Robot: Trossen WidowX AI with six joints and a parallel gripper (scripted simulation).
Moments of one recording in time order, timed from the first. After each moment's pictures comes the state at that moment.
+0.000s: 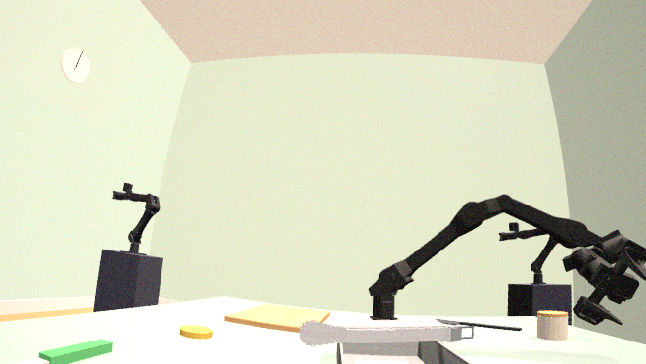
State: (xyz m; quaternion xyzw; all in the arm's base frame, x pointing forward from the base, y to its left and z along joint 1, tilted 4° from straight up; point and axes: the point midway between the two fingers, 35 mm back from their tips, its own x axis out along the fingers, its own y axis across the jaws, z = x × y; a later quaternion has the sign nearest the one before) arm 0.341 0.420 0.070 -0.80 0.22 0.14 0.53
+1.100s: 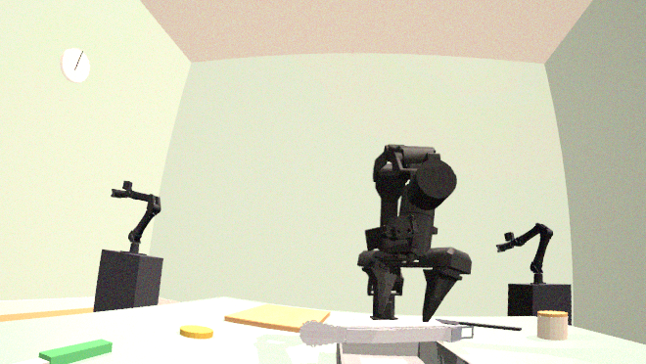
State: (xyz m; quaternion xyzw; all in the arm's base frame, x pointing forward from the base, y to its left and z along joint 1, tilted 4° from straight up) arm 0.366 -0.031 0.085 0.28 0.57 -0.37 0.68
